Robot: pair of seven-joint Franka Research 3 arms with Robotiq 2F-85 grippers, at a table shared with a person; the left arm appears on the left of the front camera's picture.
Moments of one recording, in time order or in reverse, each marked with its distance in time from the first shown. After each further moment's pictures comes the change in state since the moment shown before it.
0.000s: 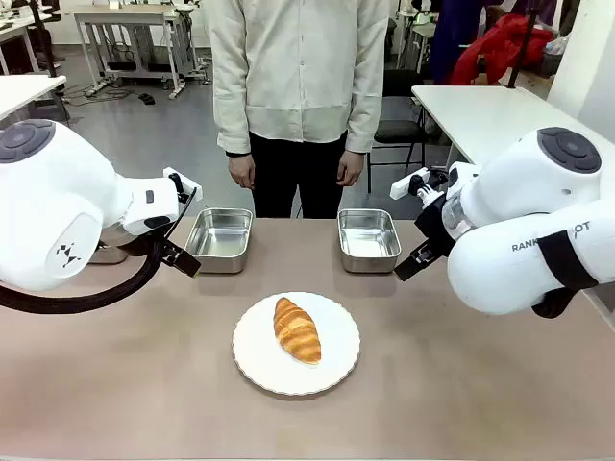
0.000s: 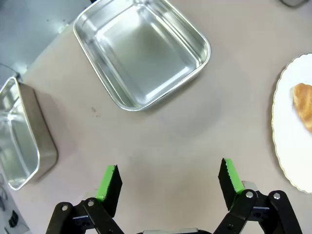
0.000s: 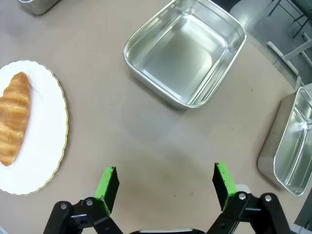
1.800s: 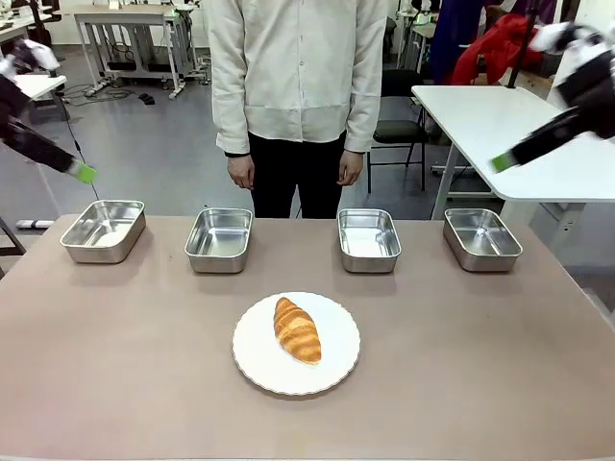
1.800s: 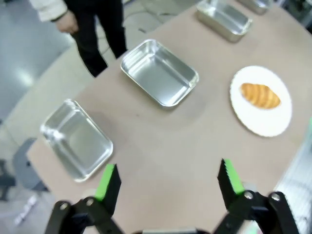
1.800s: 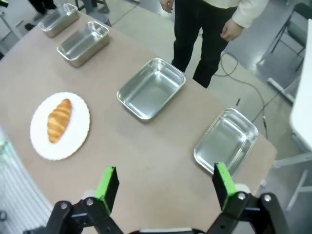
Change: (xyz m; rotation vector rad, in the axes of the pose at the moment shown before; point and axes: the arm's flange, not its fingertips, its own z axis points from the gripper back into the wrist) left arm -0.012 0.169 0.185 -0.280 -0.204 -0.098; right arm -0.004 -0.152 0.215 0.142 -0.232 -0.008
